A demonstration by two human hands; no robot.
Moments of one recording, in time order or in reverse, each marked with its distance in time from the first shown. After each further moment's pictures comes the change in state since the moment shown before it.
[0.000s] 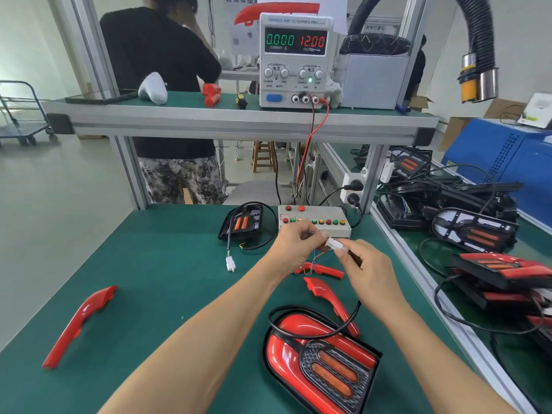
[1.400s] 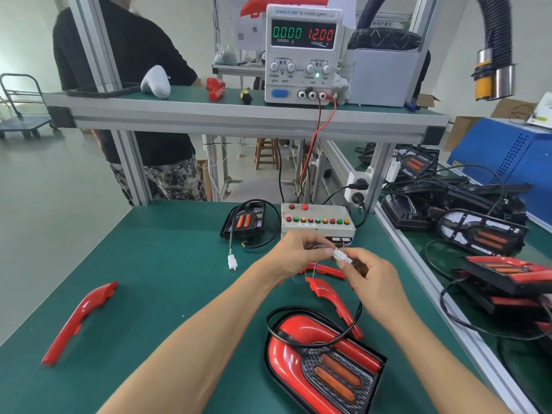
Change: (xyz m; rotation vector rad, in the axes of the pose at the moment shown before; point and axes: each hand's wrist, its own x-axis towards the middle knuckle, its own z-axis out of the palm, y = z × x) left_hand -0.004 -0.008 -0.010 -0.019 -0.223 -0.079; right_hand -0.009 0.019 0.006 0.094 -0.073 0.097
